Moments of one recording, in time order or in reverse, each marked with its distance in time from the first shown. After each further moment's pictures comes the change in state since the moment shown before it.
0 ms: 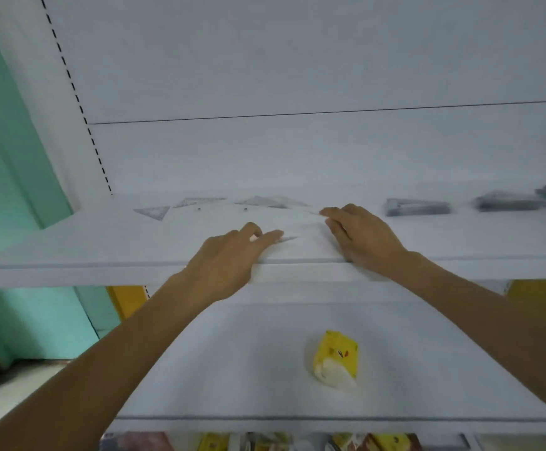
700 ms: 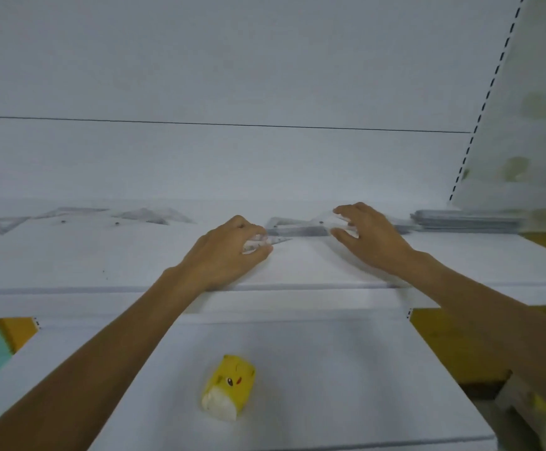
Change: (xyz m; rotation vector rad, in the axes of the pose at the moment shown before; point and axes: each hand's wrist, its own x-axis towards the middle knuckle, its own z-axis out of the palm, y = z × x) left_hand 0.146 0.163 0.024 -0.478 0.061 -0.052; right_hand -0.043 0.209 -0.101 -0.034 -0.031 0.141
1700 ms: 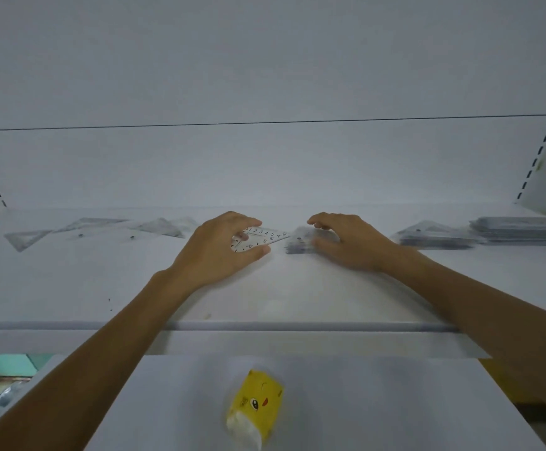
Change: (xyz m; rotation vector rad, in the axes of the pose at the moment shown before) left_hand 0.035 -0.047 -0.009 -0.089 0.153 -0.053; right_hand 0.075 -0.013 0.057 0.120 -0.245 -0.127
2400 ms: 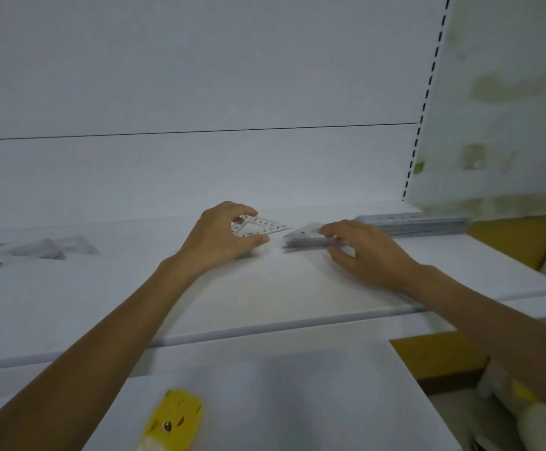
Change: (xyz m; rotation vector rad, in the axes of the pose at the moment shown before) left_hand 0.071 0.125 0.090 -0.170 -0.036 0.024; right_hand -0.129 0.104 -0.082 -0.105 0.189 0.054
